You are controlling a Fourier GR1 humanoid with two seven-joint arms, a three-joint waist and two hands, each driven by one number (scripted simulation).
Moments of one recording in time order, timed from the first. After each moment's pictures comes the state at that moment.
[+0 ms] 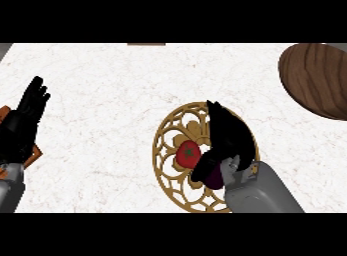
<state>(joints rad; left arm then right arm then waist) -0.17 0.49 -0.10 -1.48 0.23 0.26 0.07 -0.45 -0.03 0.44 -1.63 0.66 0.31 1.17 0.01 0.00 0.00</state>
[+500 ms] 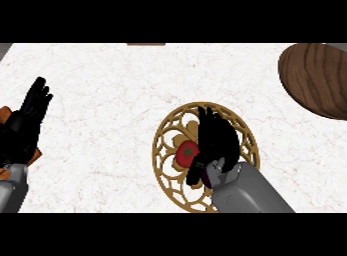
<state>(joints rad) -0.16 0.46 -0.10 -1.50 0.20 0.26 0.08 -0.47 -0.02 0.52 -1.53 0.70 0.28 1.17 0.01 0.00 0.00</state>
